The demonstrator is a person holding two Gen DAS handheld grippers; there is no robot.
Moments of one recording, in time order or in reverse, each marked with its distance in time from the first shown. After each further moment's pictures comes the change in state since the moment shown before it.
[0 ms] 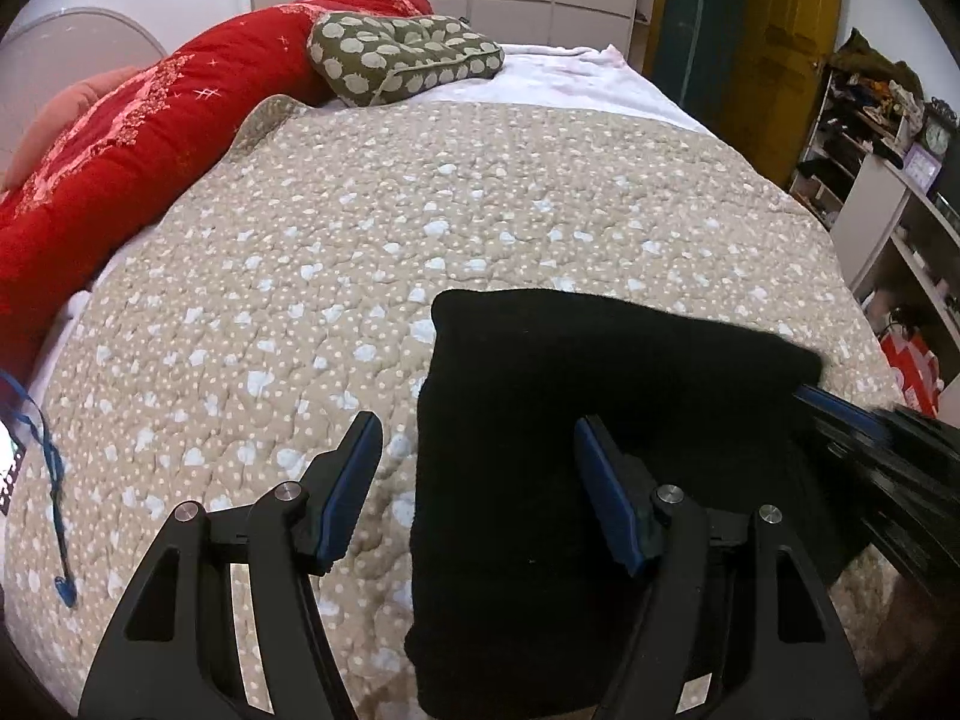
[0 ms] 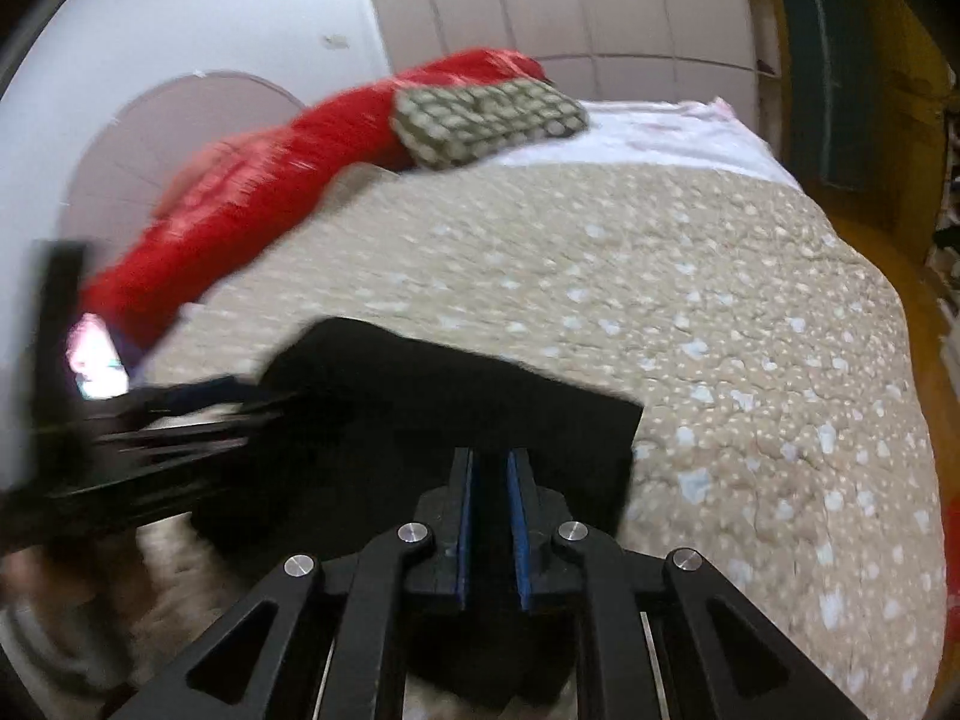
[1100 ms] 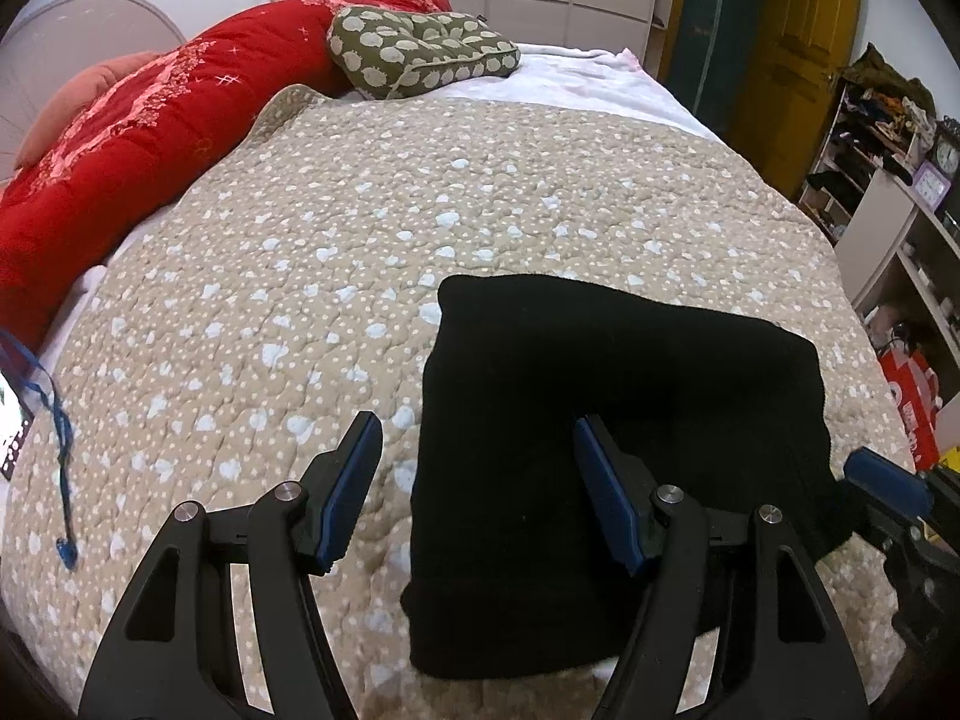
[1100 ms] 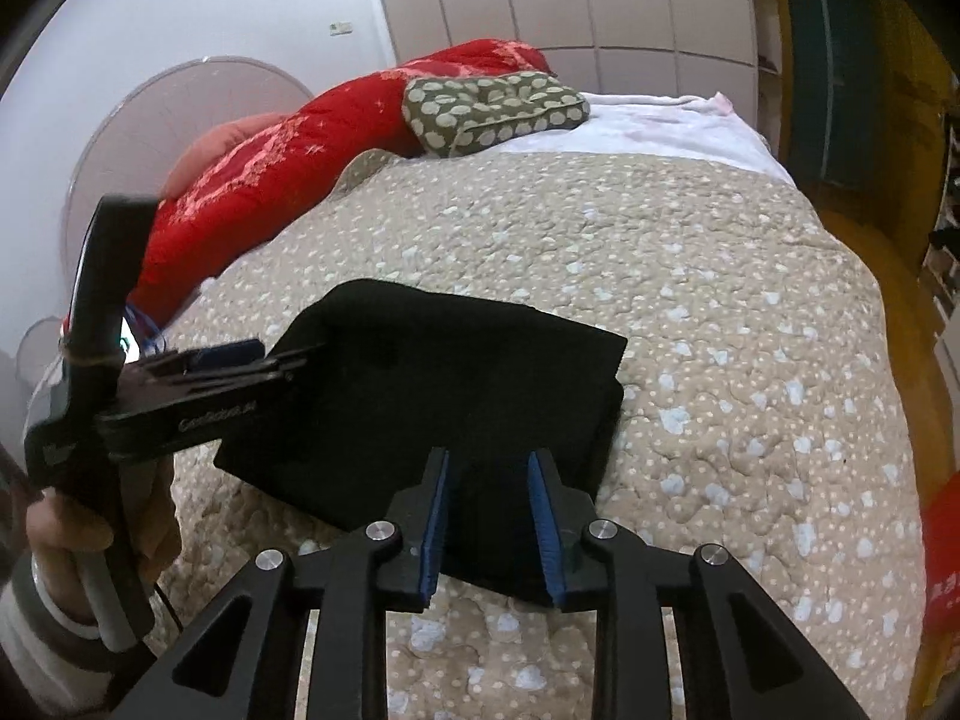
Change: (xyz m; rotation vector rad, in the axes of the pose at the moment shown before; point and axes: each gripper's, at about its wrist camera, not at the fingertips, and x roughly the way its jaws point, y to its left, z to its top) left arm -0.019 0.000 -0.010 -0.047 0.005 0.015; right arm -0.048 0.008 -0.023 -0.005 0.020 0.021
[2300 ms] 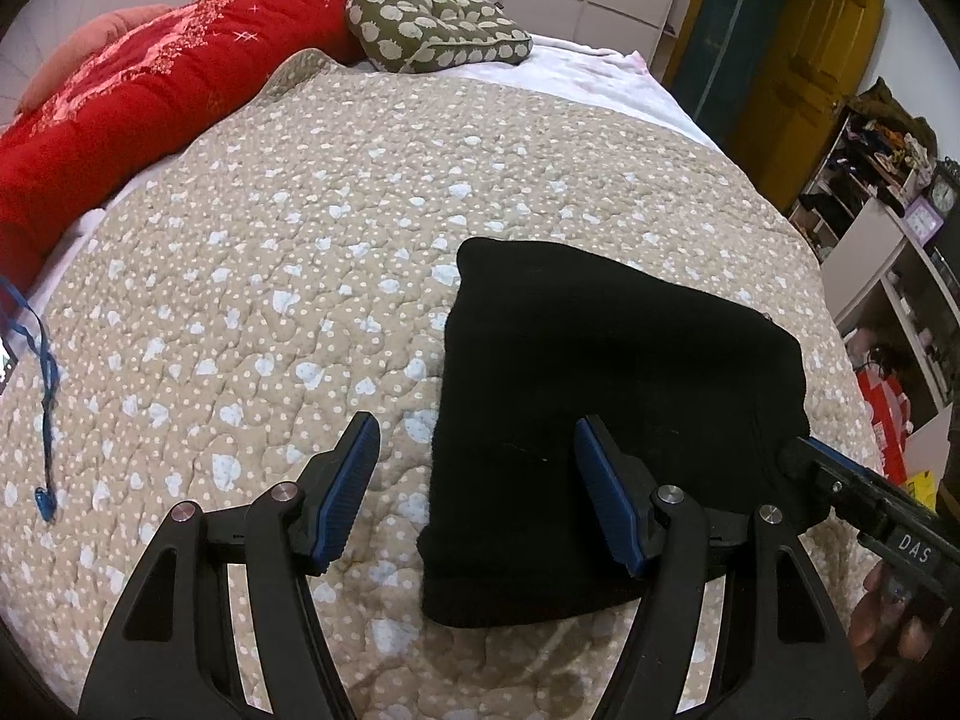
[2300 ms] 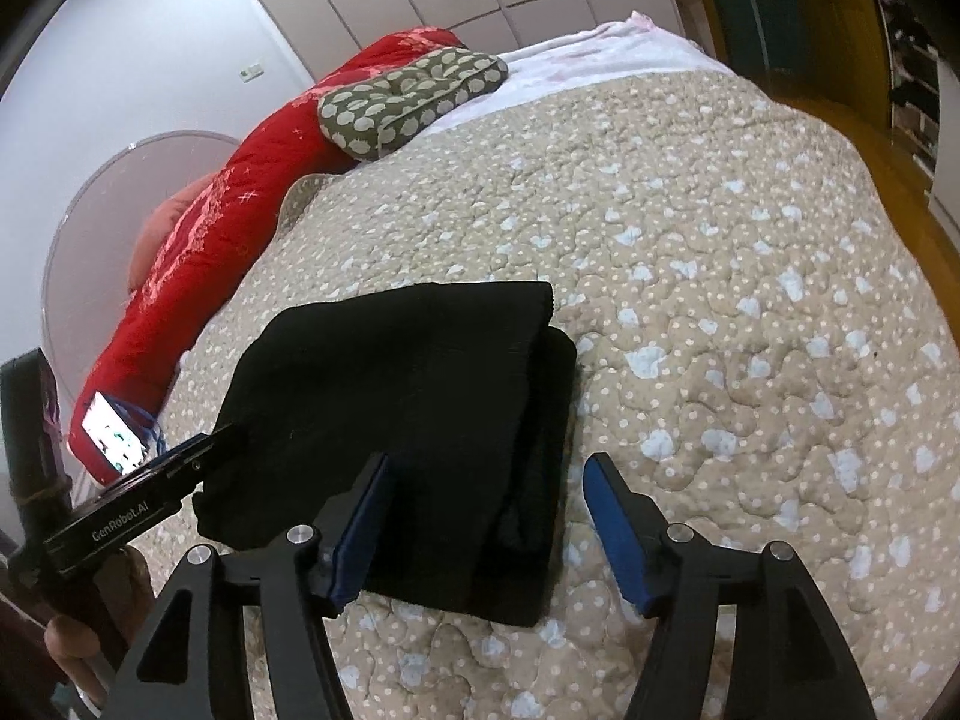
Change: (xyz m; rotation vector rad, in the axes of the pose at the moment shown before) left arm -0.006 0.017 -0.011 -0.088 0.043 -0.069; right arm 0.031 -0.048 -0.004 0.287 0.045 0.061
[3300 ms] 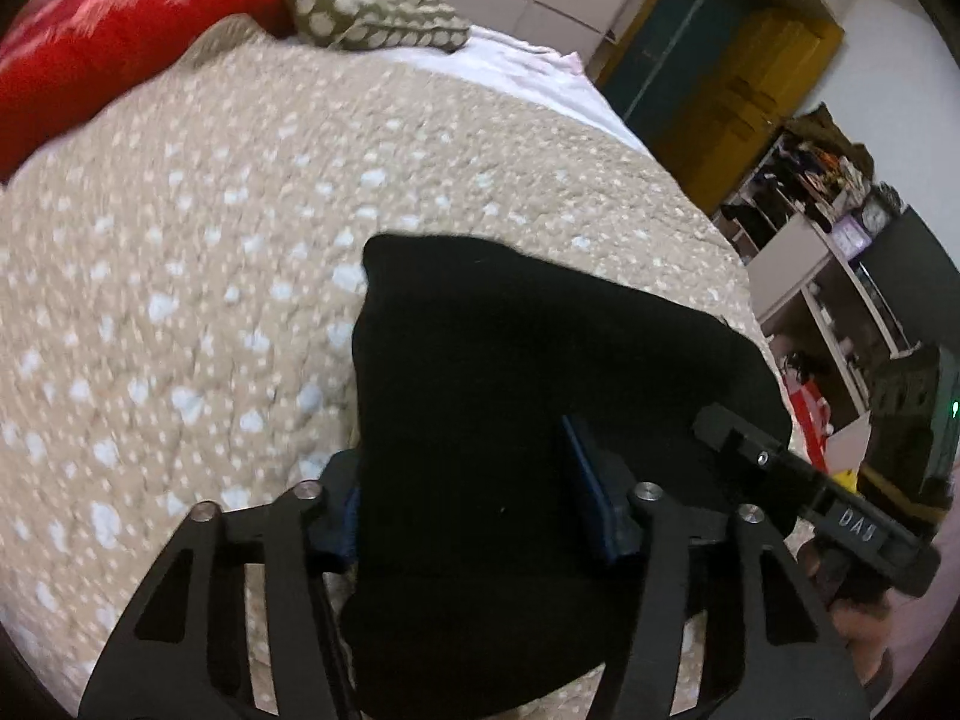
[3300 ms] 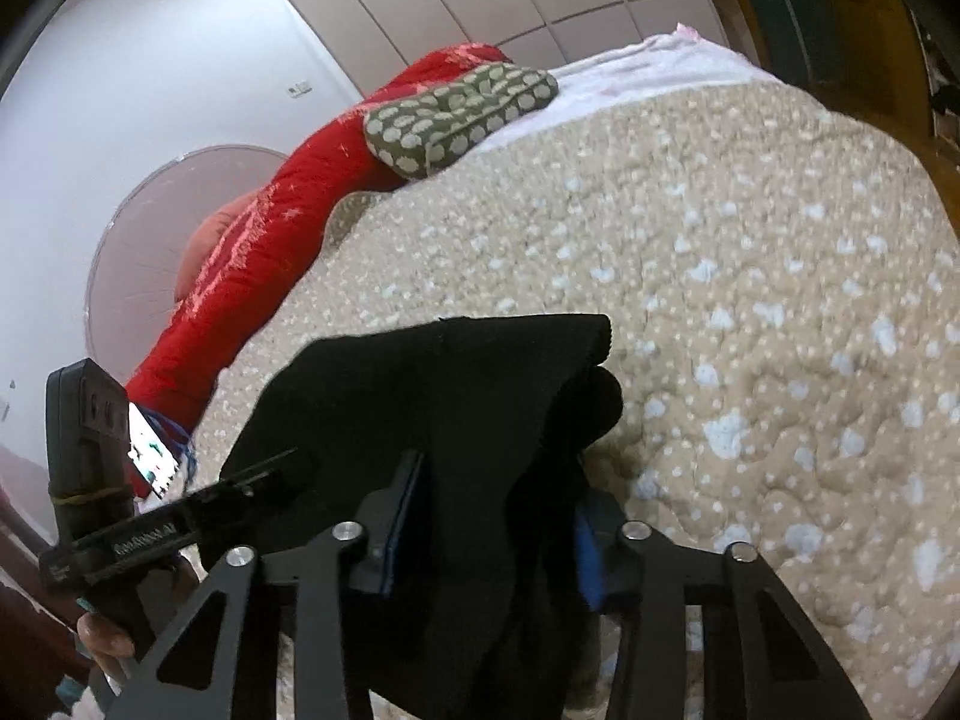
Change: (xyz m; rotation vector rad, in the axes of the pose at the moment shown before) left arm 0.025 -0.002 0.015 -0.012 0.015 -0.249; right arm 0.027 -0.002 0.022 -0.042 -0.066 0.148
